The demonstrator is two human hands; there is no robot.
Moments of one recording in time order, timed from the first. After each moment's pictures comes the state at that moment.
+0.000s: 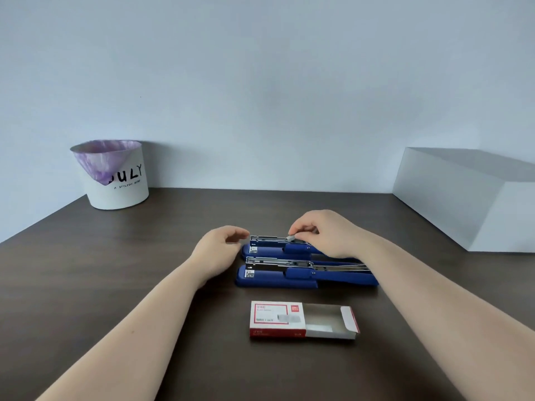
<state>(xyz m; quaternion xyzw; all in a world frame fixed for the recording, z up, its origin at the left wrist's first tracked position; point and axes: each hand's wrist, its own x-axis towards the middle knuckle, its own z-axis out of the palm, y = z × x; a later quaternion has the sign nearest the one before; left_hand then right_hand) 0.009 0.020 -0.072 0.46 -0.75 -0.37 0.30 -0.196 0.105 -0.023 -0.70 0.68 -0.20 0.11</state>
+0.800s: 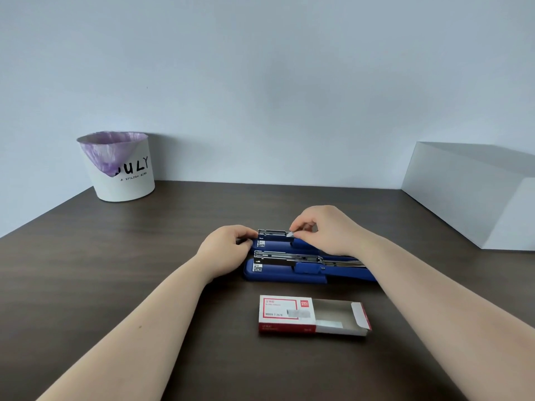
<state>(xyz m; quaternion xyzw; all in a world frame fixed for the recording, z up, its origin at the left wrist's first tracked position) 0.011 0.020 -0.076 0.46 -0.80 -0.31 0.25 -0.187 0.093 -0.035 -0.71 0.67 -0.21 0.06</state>
